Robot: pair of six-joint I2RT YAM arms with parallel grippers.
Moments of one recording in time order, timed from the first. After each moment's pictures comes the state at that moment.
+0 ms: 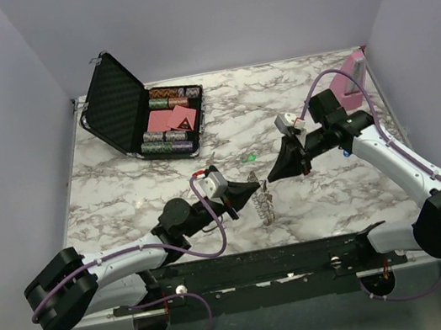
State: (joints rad) left arm -1.01 1.14 0.36 0.99 0.17 -0.19; right arm 0.35 1.30 1.06 -0.79 -1.34 -0.85
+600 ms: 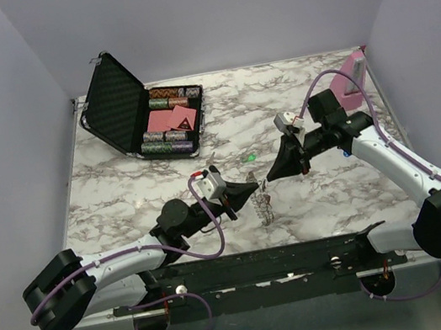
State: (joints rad) left arm -1.00 1.12 0.35 0.99 0.17 -0.19; right arm 0.35 1.30 1.05 -0.73 -1.34 -0.79
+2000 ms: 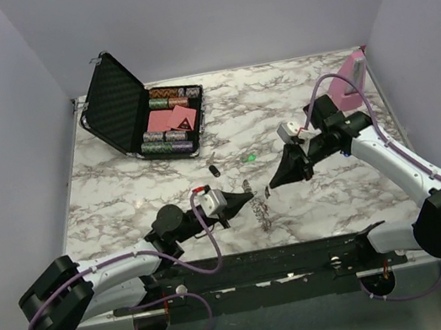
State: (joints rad) left arm -0.98 1.10 0.28 1.00 0.28 -0.04; right arm 0.36 1.30 1.05 -0.85 -1.35 -0.97
